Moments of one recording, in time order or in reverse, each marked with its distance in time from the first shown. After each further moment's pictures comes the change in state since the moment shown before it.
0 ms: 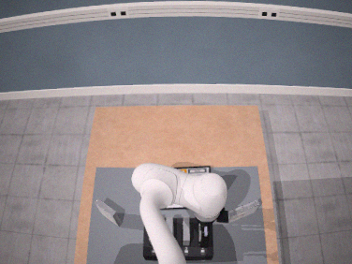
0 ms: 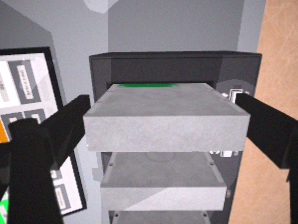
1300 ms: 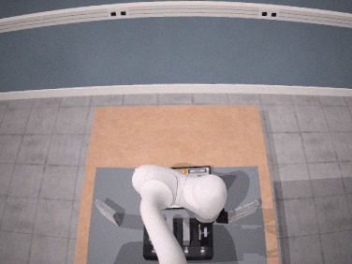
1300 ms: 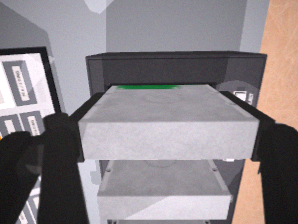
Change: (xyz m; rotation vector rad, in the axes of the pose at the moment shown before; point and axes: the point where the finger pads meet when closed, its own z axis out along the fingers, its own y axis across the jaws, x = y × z) arm 0.000 0.000 0.009 -0.001 0.000 0.000
